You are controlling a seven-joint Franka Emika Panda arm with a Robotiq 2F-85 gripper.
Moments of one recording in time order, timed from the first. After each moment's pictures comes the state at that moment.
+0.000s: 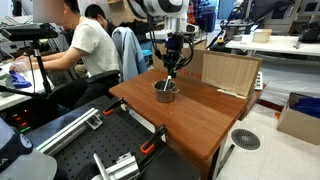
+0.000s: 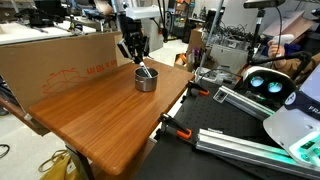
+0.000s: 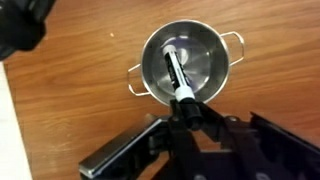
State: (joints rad) arm 0.09 0.45 -0.05 -1.95 -0.05 2.17 0.22
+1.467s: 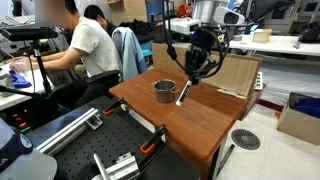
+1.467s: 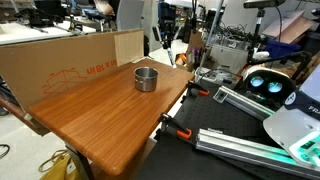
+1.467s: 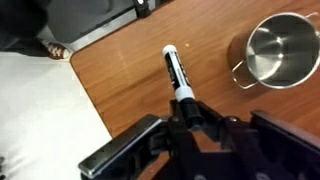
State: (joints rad) arm -0.14 0.29 -0.13 -2.10 0.06 2.19 0.12
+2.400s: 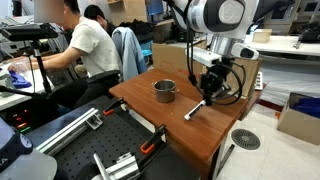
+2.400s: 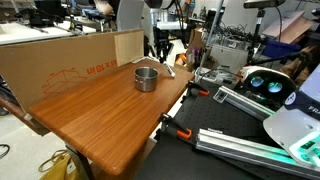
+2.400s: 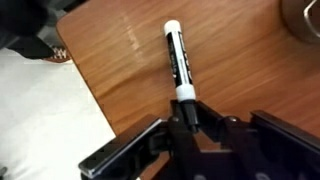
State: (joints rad) arm -0.17 0.60 -0.14 -1.86 0.07 2.20 0.12
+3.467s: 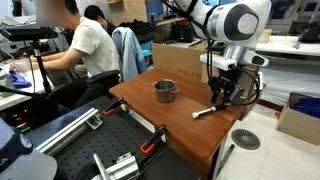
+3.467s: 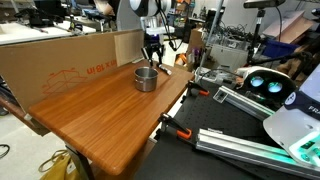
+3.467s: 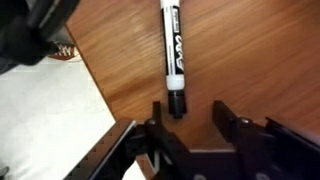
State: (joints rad) arm -0.18 0.86 -0.16 -1.50 0.06 2.02 0.14
